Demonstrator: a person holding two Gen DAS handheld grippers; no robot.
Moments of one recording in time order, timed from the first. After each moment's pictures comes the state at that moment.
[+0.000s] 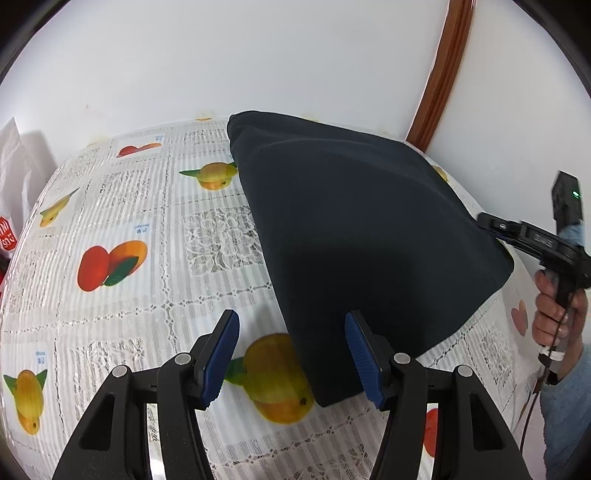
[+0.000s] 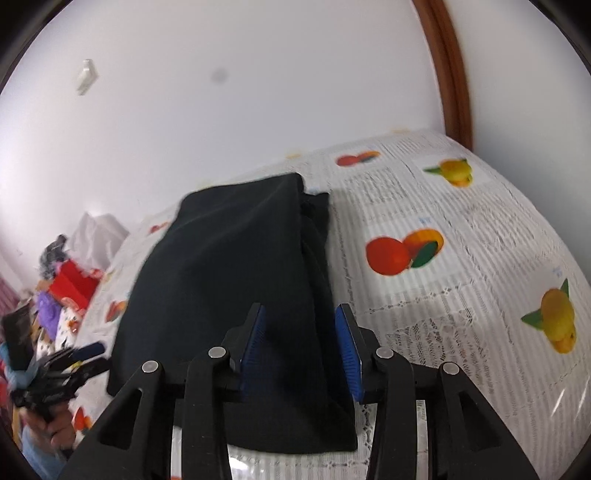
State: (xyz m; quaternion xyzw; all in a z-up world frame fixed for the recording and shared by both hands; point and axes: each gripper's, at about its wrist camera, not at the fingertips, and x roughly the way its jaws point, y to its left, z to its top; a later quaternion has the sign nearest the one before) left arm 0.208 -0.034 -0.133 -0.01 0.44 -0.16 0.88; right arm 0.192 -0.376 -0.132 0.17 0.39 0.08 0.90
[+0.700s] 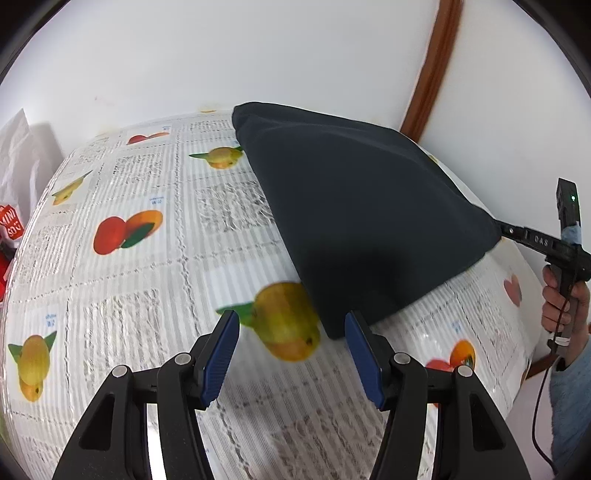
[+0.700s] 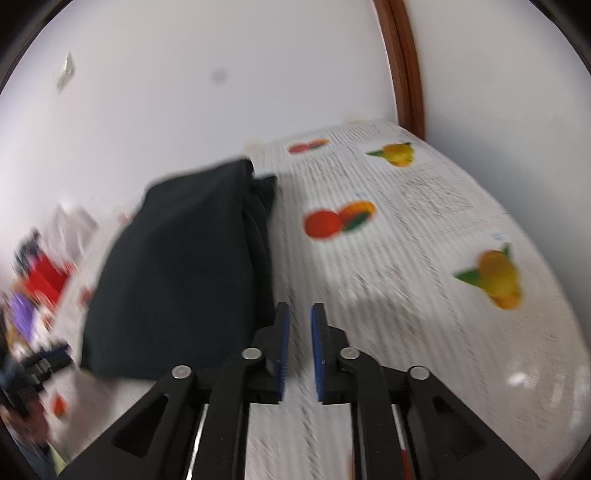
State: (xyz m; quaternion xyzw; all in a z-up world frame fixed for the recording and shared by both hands) left arm 0.166 -0.020 -0.138 0.00 0.44 -0.17 0.88; right arm 0.137 -0.401 -0.134 0.13 0.41 0.01 0.90
